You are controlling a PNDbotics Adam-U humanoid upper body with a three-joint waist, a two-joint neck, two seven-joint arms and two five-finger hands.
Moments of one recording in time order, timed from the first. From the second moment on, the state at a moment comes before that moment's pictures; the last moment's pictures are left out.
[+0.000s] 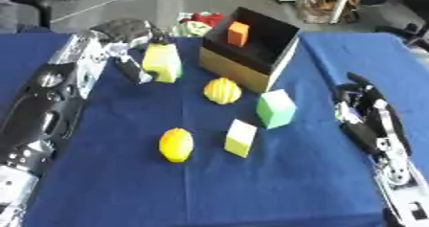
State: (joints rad) left arm -1.05 0.24 -0.15 -0.89 -1.14 -0.36 -0.32; right arm -0.13 -0.19 0.00 -1.60 0.18 -0.25 -0.10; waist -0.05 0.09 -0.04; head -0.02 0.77
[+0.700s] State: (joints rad) left arm -1.14 0.08 -0.07 -0.80 -1.21 -0.09 0.14; right arm -0.23 -0.18 0.07 -1.60 0.15 -0.26 -0.04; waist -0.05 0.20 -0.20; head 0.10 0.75
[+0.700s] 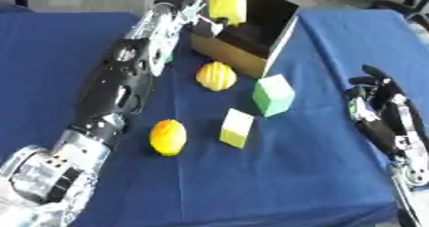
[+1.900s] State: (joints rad) left arm -1.15 0.10 -0.07 -0.77 -1.22 0.03 0.18; right arm -0.24 -0.17 0.07 -1.61 0.15 -0.26 -0.02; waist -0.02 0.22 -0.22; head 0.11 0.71
